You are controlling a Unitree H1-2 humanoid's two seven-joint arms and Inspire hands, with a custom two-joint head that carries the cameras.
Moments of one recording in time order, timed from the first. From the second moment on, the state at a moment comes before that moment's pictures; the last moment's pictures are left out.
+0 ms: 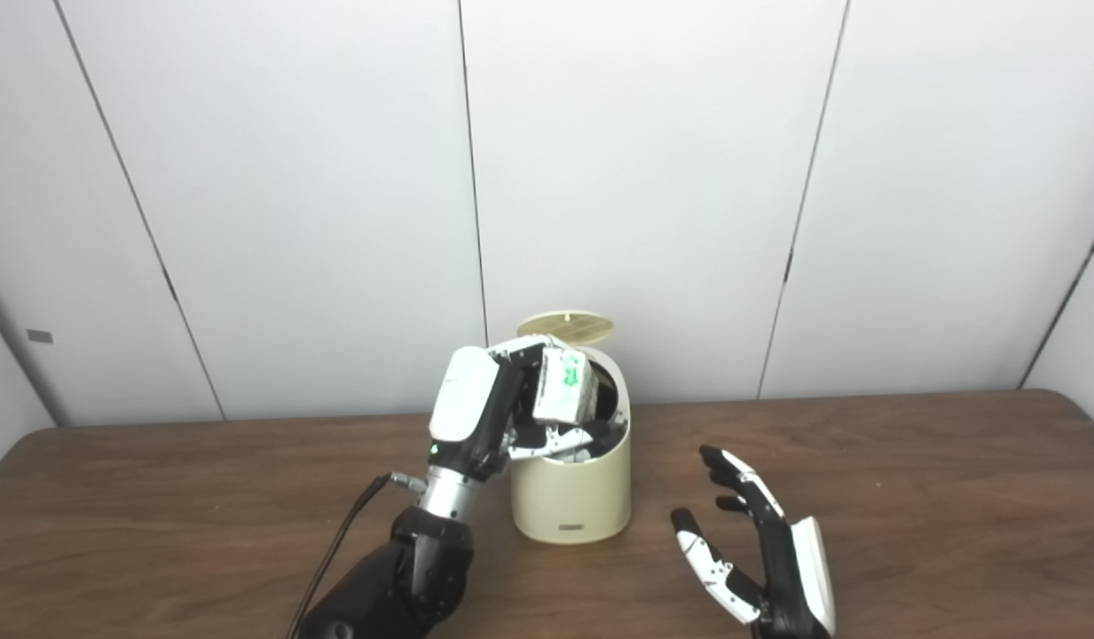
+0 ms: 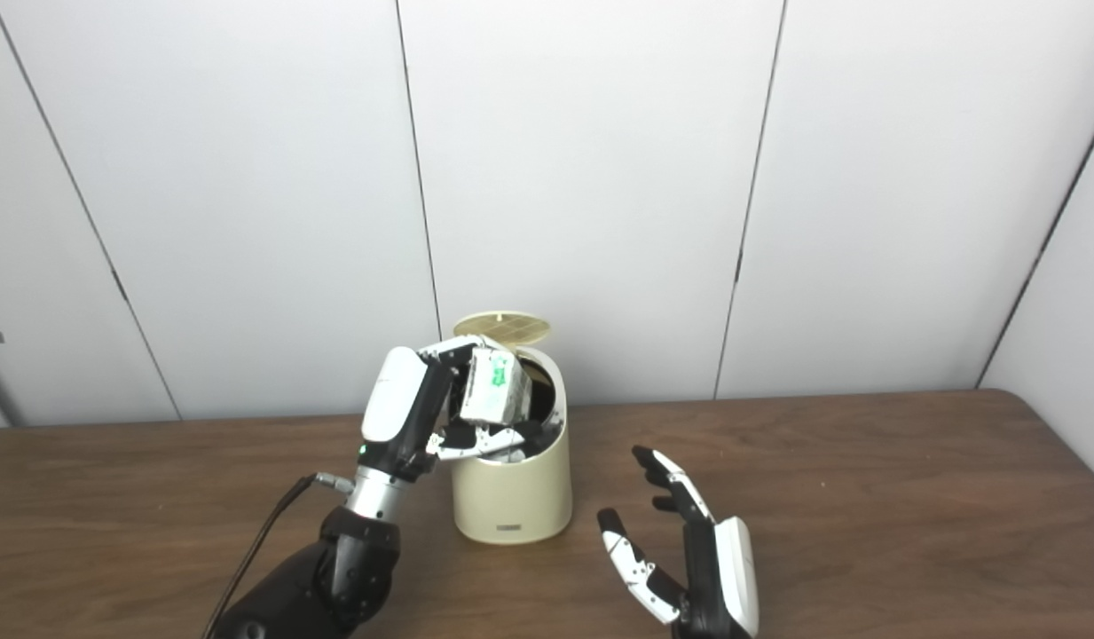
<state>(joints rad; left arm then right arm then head) -0.78 0.17 -0.59 0.74 0.41 -0.49 0.66 -0.08 0.02 0.11 0.01 -0.52 -0.17 -0.39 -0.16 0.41</state>
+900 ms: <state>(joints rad) -0.72 0.17 -0.49 0.69 0.38 -0.46 0.56 -0.08 0.02 0.11 0.00 -0.52 -0.16 -0.39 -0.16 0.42</state>
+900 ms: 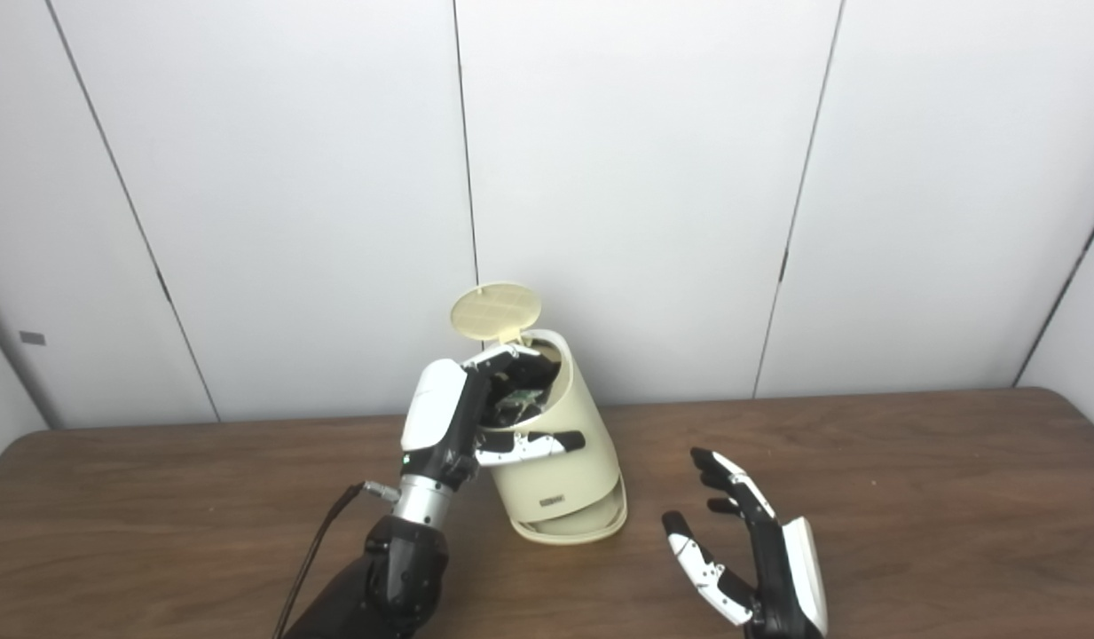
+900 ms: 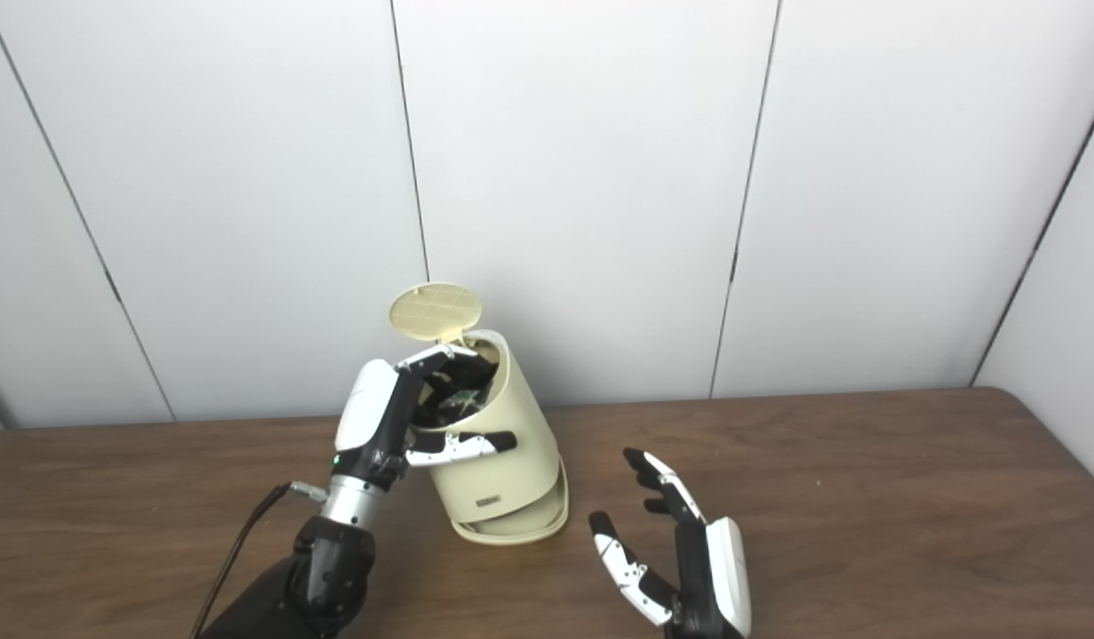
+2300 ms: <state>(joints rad) -0.18 0.17 -0.16 -0.05 -0.17 -0.38 0.09 -0.03 -0.06 0.12 -0.14 -0.61 -0.16 -0.34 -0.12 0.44</state>
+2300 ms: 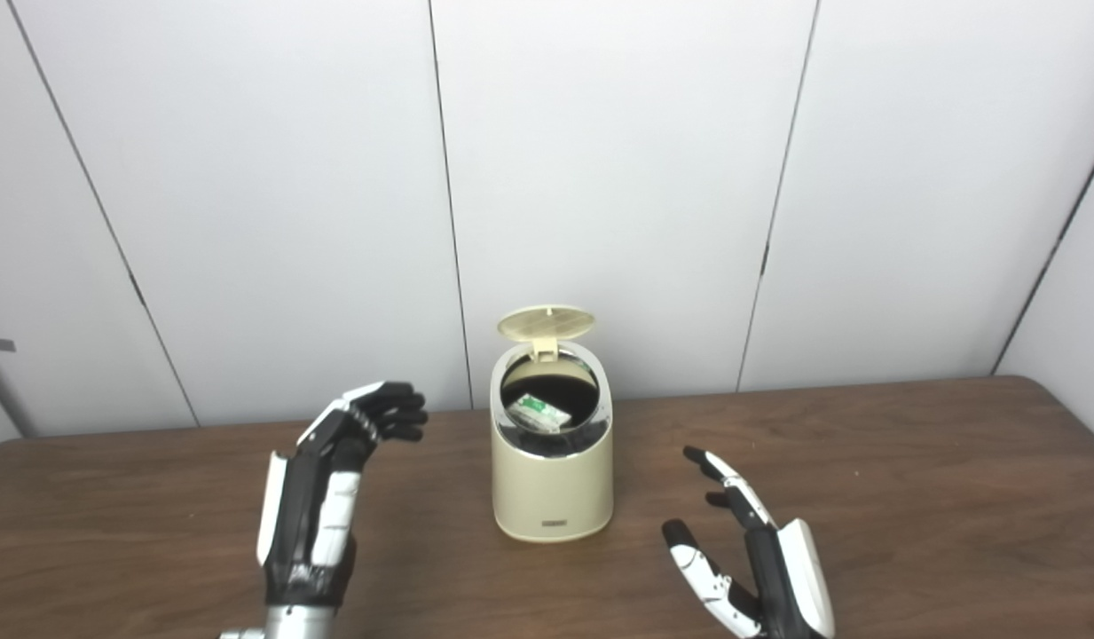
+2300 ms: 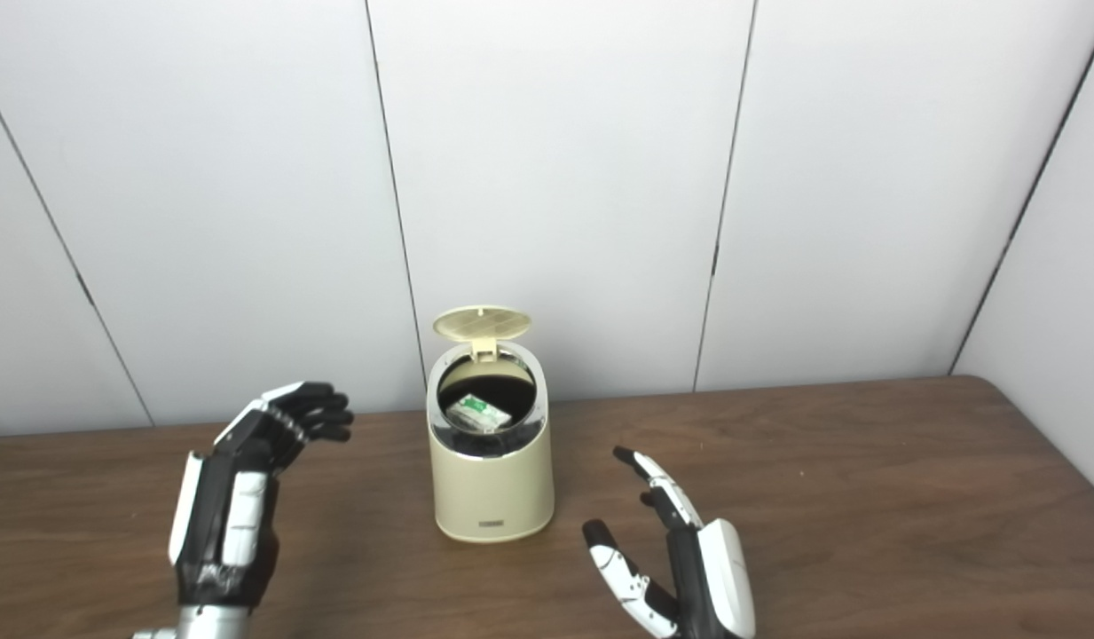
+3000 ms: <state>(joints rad) 0.01 0.13 -0.03 -0.04 -0.18 -0.30 -0.06 -0.40 -0.19 0.10 -0.47 -0.75 0.14 0.13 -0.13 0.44</state>
